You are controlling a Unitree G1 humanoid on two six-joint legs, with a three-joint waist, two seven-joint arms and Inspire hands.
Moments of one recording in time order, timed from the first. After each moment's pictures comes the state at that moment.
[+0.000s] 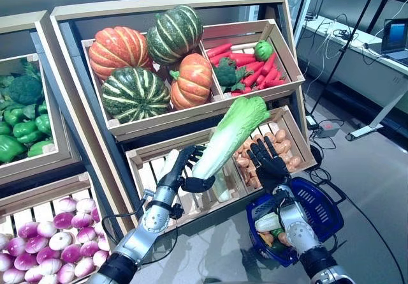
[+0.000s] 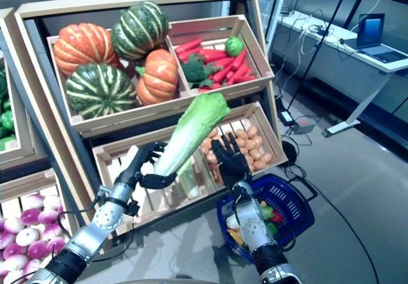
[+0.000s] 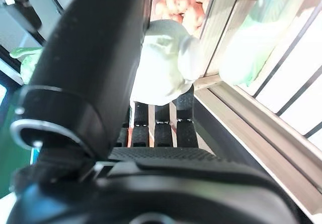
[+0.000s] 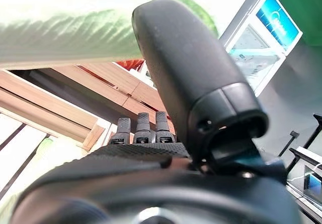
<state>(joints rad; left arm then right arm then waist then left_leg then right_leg) -0.10 0.48 -0.43 0.24 0.09 -0.23 0.27 -0.17 -0.18 0.25 0.43 1.27 -0.18 0.11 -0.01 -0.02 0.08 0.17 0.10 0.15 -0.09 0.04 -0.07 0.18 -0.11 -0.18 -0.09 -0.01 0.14</state>
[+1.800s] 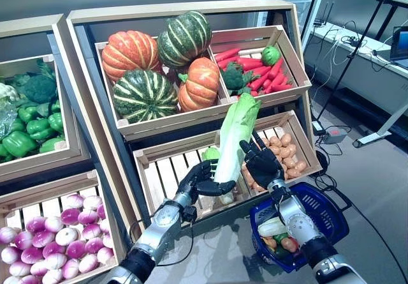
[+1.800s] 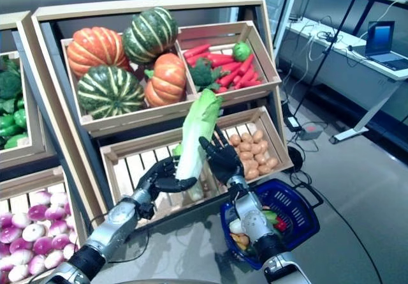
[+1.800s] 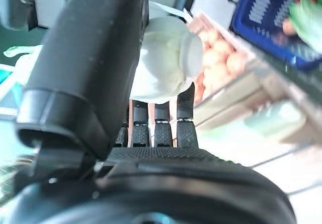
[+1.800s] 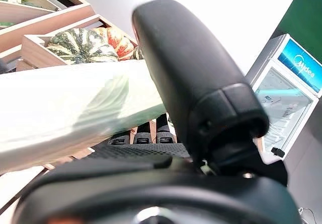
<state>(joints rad) -0.15 0.30 -0.45 0.41 -0.57 -0.11 -0.01 -0.26 -0.22 0.31 0.49 1.31 -0.12 0.31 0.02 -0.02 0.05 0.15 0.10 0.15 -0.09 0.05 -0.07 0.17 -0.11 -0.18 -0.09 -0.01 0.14</state>
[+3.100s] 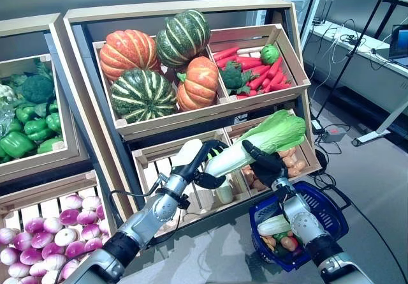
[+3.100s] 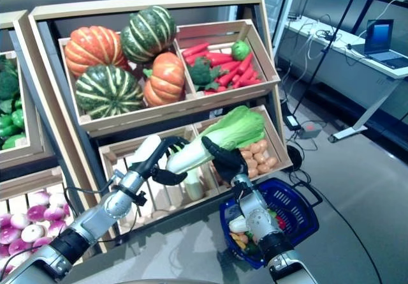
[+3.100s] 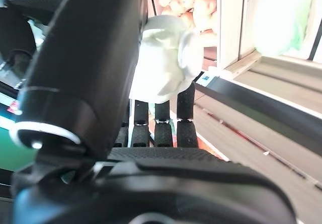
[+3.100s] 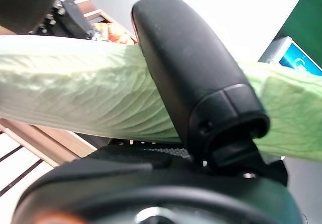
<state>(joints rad) -0.27 0.54 -0.57 0.28 0.30 -0.28 0.30 -0.27 -0.27 0.32 0.49 1.35 -0.14 0.33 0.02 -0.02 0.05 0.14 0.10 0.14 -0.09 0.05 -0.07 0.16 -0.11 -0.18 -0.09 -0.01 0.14</state>
